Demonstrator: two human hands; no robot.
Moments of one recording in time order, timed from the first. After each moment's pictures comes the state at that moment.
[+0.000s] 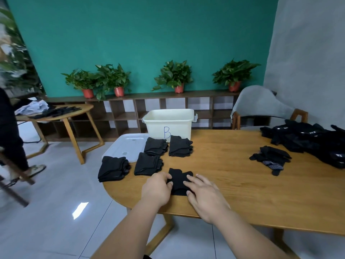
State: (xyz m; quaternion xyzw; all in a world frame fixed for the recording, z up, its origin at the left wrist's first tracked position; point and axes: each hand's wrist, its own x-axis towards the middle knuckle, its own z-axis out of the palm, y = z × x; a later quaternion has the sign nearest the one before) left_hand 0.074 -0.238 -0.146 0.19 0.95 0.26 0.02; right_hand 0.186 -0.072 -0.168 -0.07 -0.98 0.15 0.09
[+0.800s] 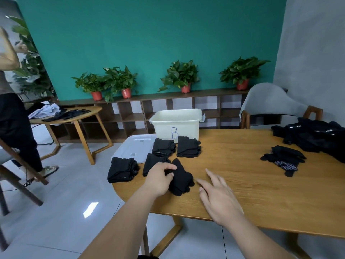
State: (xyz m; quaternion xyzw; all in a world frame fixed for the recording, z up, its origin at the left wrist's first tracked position) left_hand 0.047 -0.259 -0.122 0.22 0.88 0.41 0.04; right_hand 0.197 -0.074 -0.166 -0.11 -0.97 0.18 0.14
